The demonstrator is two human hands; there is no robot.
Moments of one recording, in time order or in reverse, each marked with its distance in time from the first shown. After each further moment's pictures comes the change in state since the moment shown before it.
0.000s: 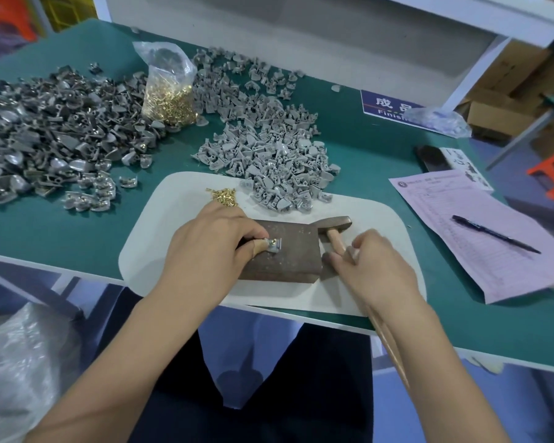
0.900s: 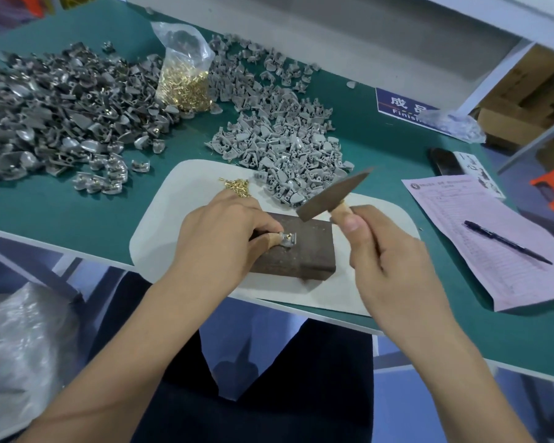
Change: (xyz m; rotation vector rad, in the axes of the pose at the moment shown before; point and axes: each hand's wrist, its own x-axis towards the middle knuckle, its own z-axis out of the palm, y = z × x) left_hand 0.002 -0.005 -0.001 0.033 0.014 -0.008; right_hand -0.057 -0.037 -0.037 0.344 0.172 -0.441
